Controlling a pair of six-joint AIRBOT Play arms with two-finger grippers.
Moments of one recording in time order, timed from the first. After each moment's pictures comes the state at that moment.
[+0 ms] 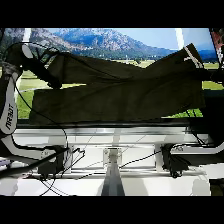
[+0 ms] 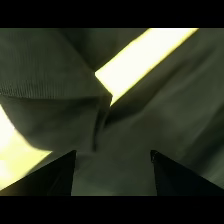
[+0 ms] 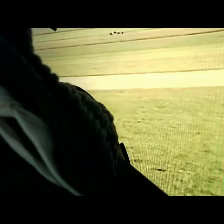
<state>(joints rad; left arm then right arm) 0.05 -1.59 1.40 1.57 -1.35 -0.77 -0.64 -1.51 1.22 -0.85 1.06 0.74</state>
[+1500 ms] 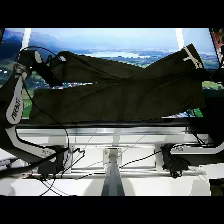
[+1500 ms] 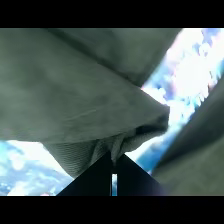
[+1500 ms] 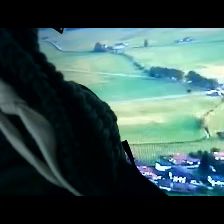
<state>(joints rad) 0.06 -1.69 1.40 1.61 -1.10 -0.58 -0.64 -1.51 1.22 -0.85 1.08 0.75</state>
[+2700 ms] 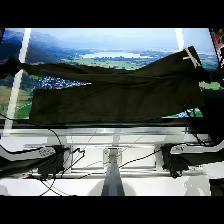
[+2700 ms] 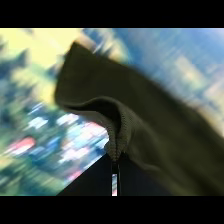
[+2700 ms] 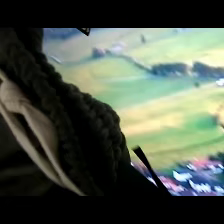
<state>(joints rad) 0.52 -1.44 1.31 1.04 -0.89 -1.33 -0.61 -1.54 1.22 -0.79 1.04 0.93</state>
